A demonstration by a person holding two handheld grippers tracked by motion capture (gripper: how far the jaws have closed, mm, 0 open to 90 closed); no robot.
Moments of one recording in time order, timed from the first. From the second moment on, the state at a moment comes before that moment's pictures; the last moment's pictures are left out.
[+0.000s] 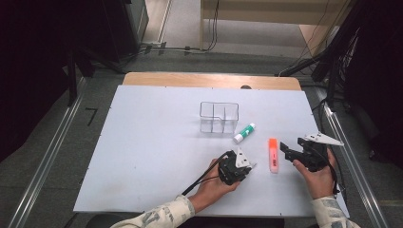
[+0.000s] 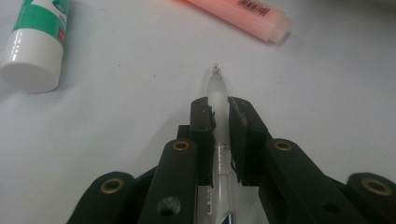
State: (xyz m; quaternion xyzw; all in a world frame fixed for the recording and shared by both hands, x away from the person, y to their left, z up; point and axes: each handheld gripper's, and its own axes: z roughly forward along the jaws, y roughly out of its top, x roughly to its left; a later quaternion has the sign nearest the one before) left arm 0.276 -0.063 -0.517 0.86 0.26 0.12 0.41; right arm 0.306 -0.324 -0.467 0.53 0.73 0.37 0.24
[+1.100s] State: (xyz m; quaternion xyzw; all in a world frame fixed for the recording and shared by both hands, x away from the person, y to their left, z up) left arm 0.295 -0.037 -0.497 0.82 0.33 0.09 0.46; right arm 0.305 -0.325 -0.467 0.53 0.73 0.37 0.24
